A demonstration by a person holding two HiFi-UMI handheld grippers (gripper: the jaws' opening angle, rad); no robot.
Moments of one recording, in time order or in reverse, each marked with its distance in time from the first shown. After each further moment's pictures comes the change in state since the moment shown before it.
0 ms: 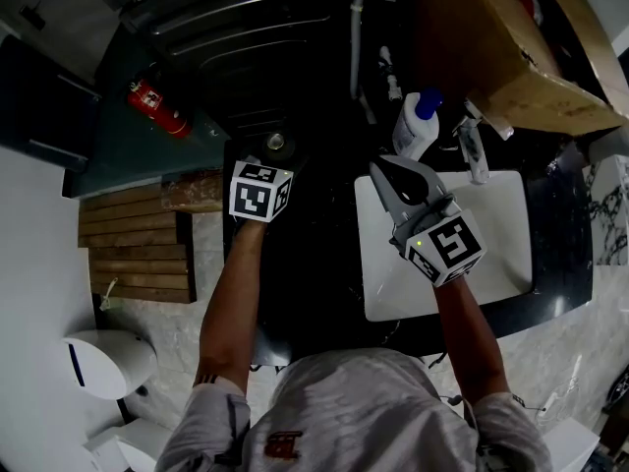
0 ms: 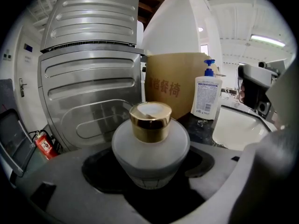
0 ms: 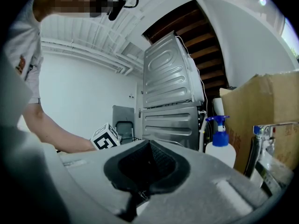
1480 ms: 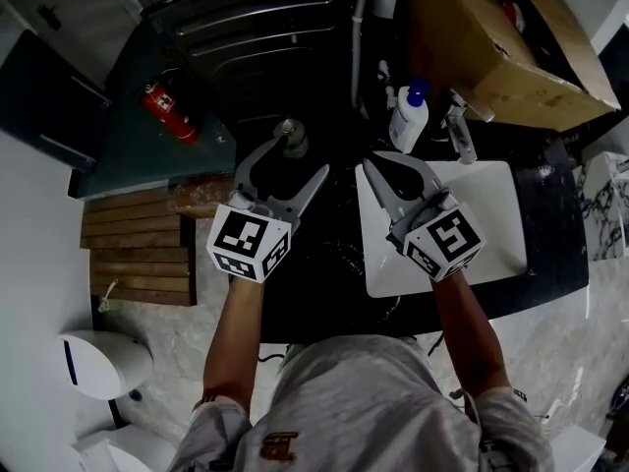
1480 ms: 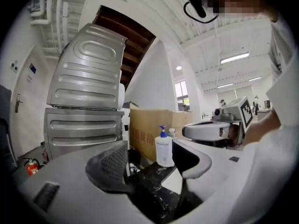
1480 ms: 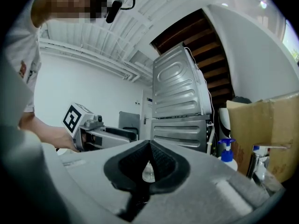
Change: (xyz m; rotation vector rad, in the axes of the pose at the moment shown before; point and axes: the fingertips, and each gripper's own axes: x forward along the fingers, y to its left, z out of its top) left arm -0.180 -0.106 0.095 0.098 -0.518 -0.112; right arm -0.035 0.059 0.050 -0.041 -0.080 0.045
